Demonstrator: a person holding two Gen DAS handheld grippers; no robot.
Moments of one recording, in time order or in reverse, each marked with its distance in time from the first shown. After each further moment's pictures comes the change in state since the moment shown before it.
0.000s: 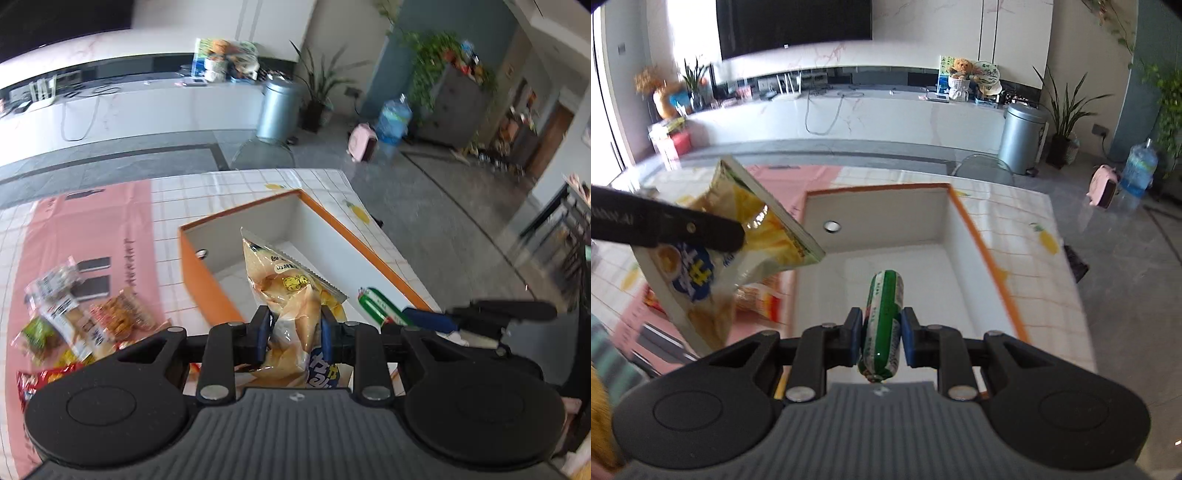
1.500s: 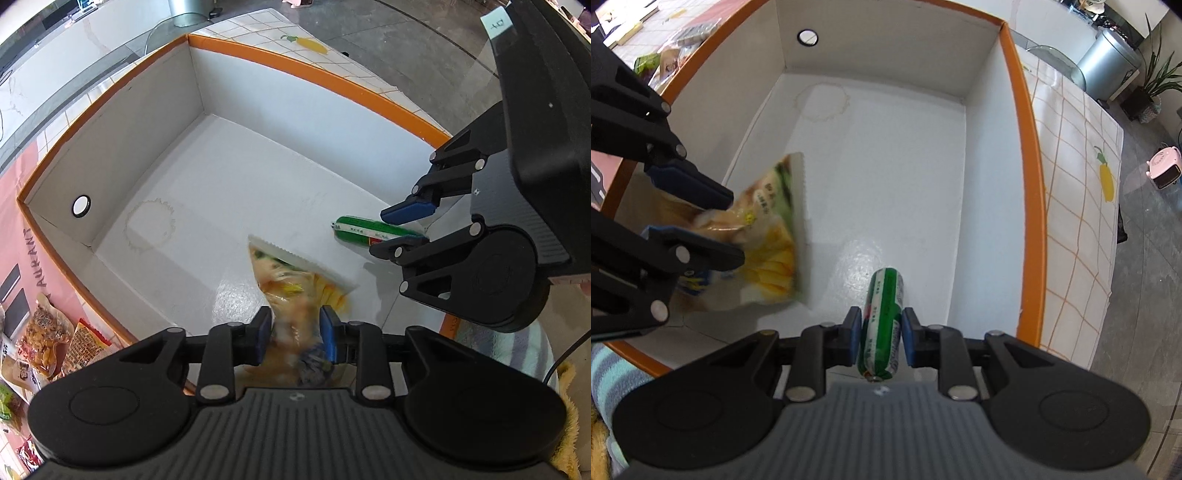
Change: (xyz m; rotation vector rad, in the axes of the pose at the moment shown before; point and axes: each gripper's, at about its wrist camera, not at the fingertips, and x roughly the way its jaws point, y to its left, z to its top) left arm 0.159 -0.051 -0.022 0.338 0.469 0.000; right arm 0.156 -0.051 -0.014 -0.312 0.501 0.079
